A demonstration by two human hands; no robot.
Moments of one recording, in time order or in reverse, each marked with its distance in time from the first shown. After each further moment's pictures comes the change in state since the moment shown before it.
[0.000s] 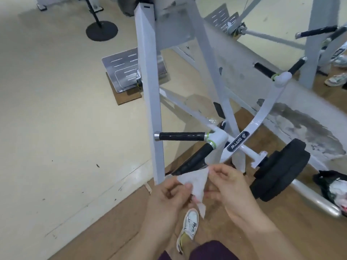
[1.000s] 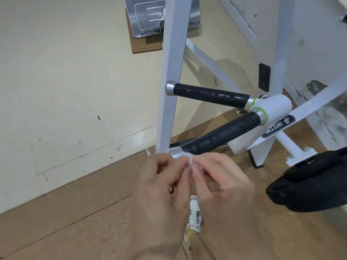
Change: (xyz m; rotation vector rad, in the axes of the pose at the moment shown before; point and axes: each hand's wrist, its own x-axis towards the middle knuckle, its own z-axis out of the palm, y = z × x) left_hand 0.071 -0.121 -0.007 0.620 0.526 0.462; right_hand 0.071 0.113 0.032 -0.706 0.068 -0.856
